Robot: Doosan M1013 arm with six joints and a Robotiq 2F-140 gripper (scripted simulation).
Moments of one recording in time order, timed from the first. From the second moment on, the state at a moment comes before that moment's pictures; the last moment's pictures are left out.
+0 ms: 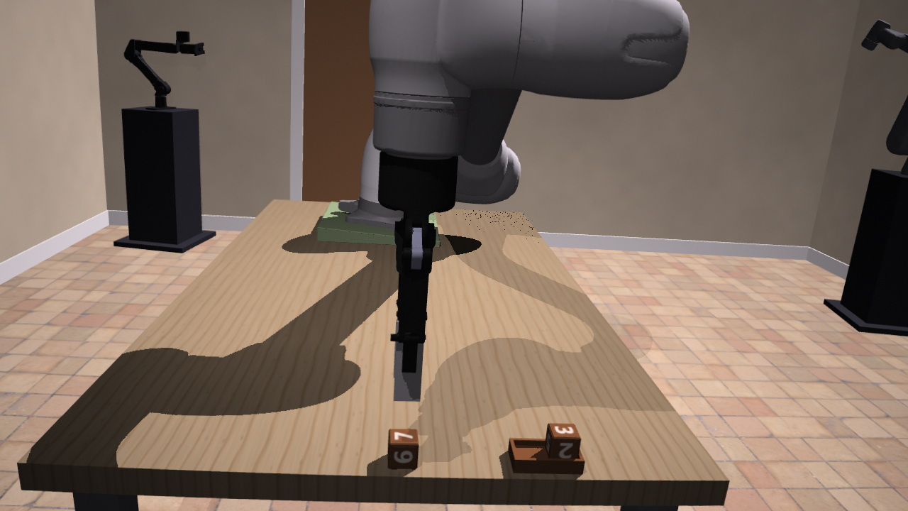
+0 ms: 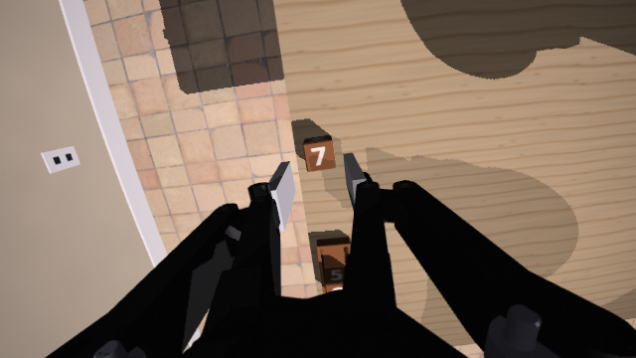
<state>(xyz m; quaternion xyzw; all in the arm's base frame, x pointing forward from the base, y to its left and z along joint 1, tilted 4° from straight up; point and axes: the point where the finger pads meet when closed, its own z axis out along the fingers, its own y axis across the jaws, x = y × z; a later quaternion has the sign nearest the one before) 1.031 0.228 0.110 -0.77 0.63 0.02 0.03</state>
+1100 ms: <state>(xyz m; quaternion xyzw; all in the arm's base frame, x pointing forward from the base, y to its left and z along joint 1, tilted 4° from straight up) 1.030 0.230 0.071 -0.77 0.63 0.02 0.03</state>
